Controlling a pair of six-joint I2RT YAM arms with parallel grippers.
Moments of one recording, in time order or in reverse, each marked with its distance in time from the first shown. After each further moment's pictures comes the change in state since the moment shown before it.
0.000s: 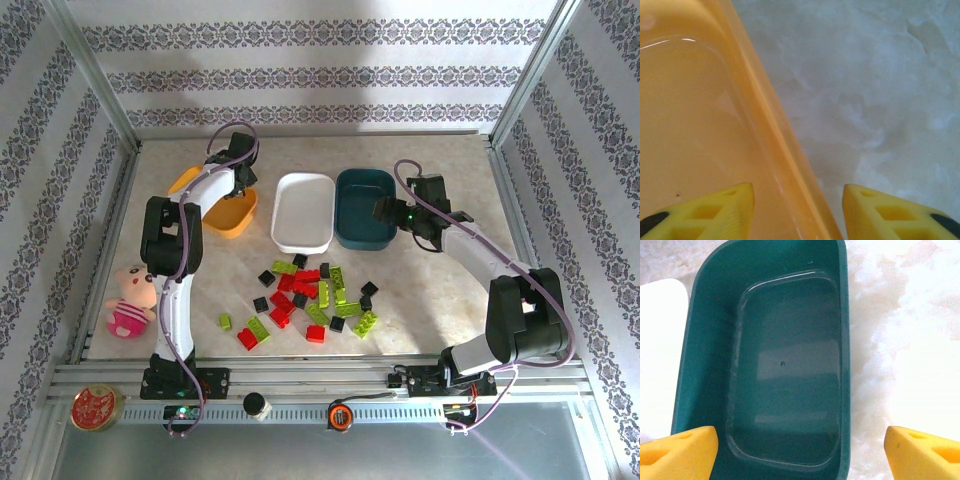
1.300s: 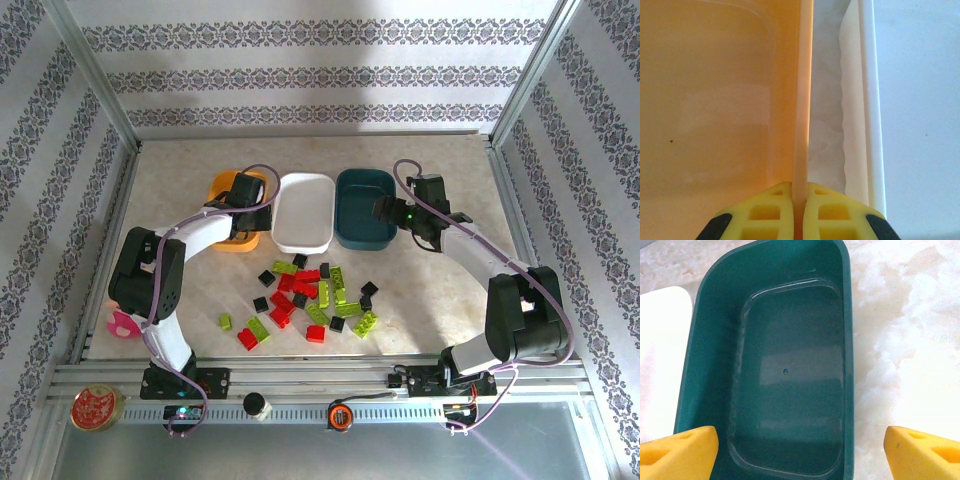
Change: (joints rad) left arm -0.131 -0.396 -0.614 0.313 0.330 0.460; right arm 0.000 0.010 -0.013 0.048 0.000 0.004
